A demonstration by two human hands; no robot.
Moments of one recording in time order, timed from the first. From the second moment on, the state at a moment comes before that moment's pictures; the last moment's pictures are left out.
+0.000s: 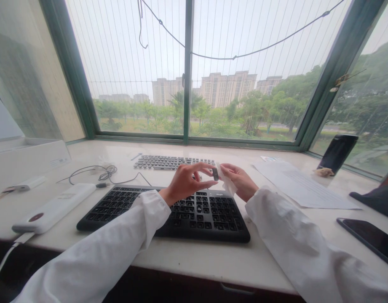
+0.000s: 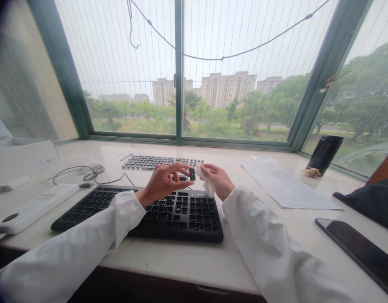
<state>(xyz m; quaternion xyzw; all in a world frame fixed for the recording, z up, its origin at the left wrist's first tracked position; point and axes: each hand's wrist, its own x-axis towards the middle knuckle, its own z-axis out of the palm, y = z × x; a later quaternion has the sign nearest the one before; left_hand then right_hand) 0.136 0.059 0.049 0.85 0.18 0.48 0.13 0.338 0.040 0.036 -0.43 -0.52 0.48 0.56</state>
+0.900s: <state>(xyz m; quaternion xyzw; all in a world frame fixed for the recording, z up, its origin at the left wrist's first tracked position) 0.136 0.057 0.047 0.87 0.29 0.38 -0.12 0.326 0.029 0.042 -0.47 -0.60 0.40 0.50</state>
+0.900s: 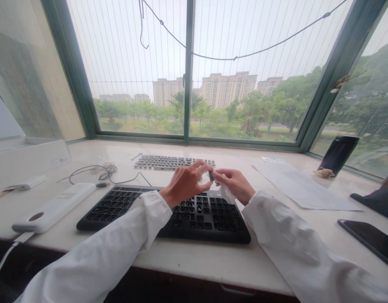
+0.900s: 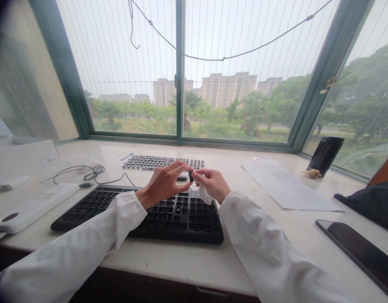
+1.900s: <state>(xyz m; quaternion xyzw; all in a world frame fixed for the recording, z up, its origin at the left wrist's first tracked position) 0.138 0.059 0.043 0.86 0.28 0.42 -0.05 0.328 0.034 0.038 -0.44 -0.50 0.51 0.54</state>
